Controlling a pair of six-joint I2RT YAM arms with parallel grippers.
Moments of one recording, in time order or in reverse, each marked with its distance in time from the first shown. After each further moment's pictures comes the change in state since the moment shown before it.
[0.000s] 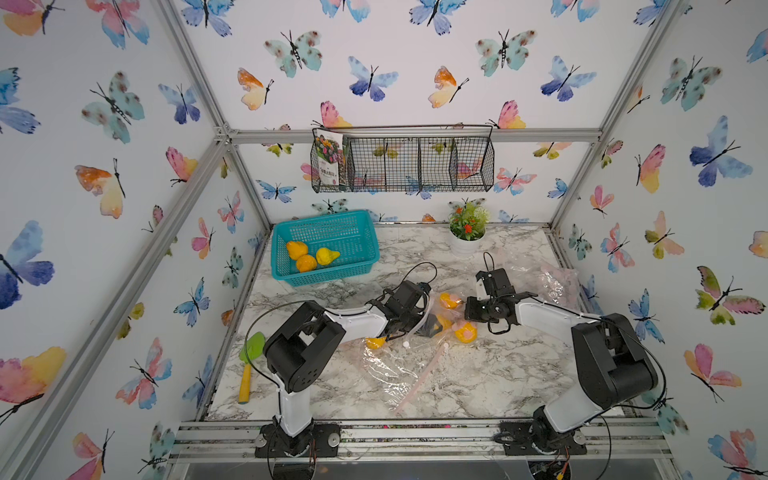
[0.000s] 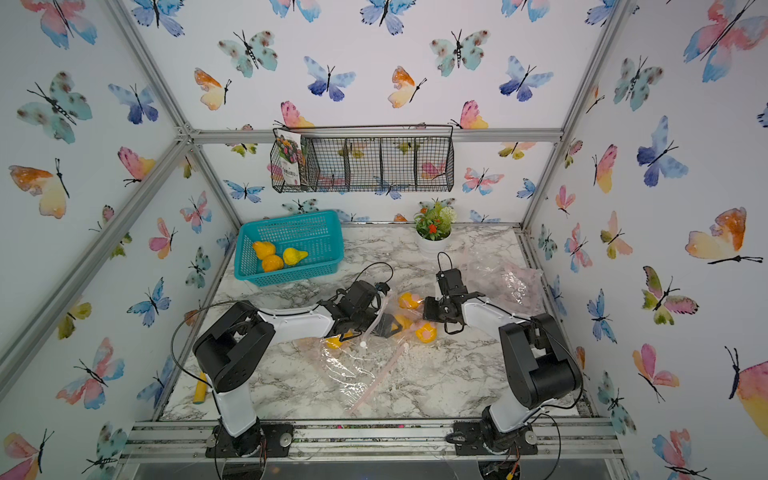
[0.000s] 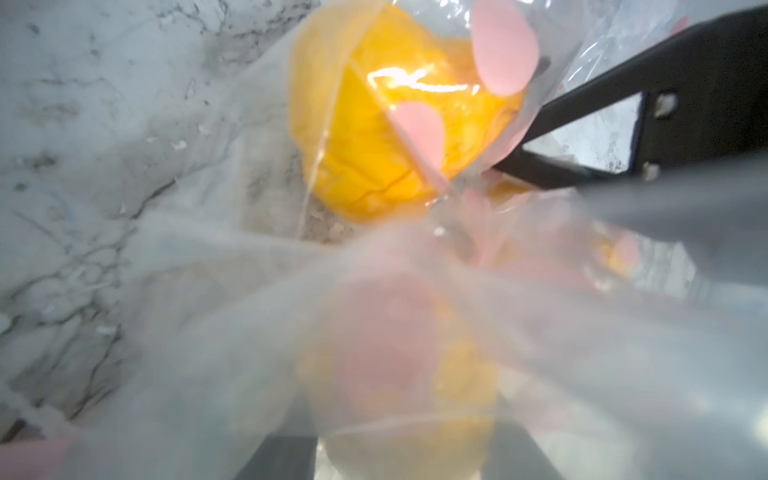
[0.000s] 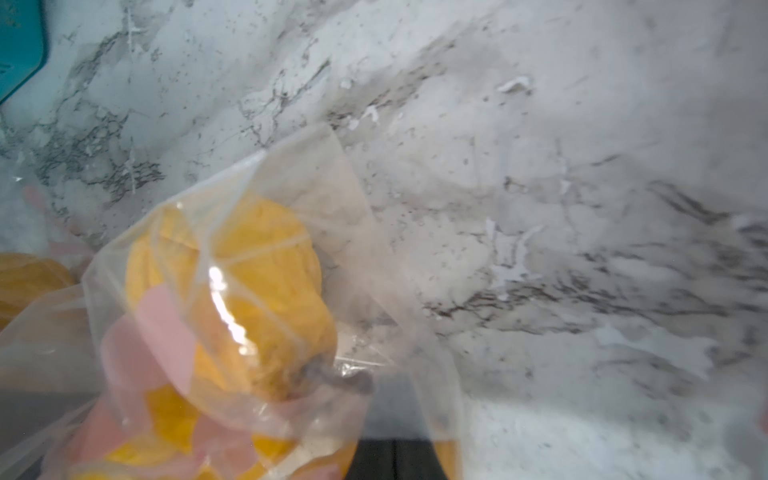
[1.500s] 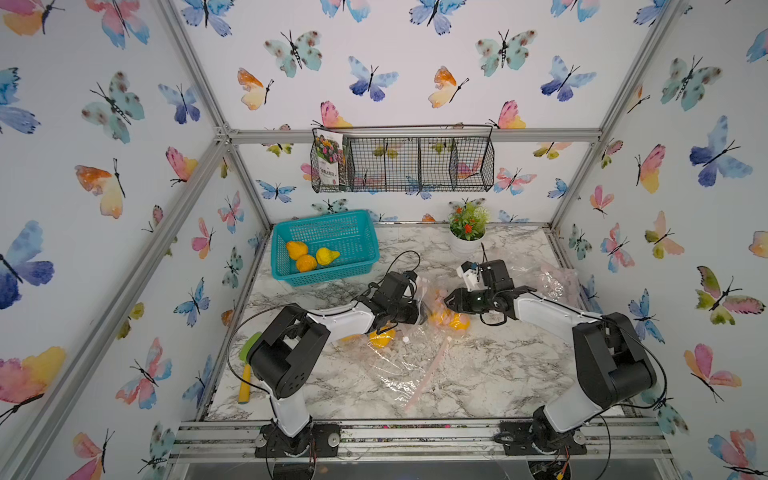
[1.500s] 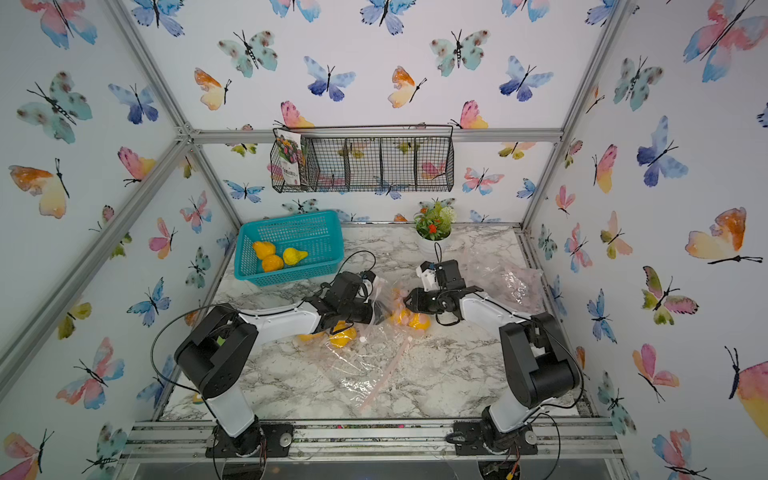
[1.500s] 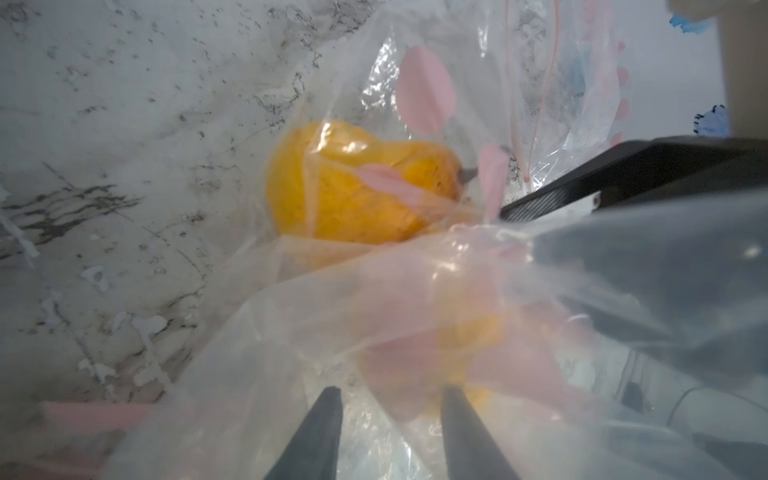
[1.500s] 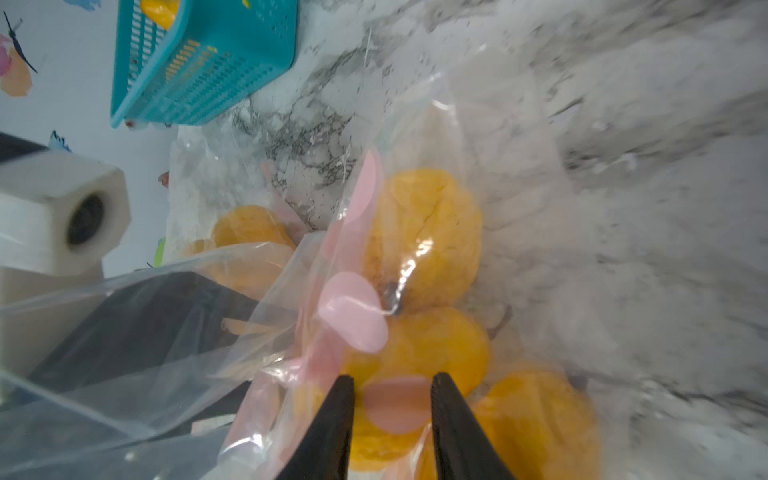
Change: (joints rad) left arm 0.079 -0.079 -0.041 0.077 0.037 -0.077; right arm 0.045 0.041 0.069 0.091 -0.378 -0.010
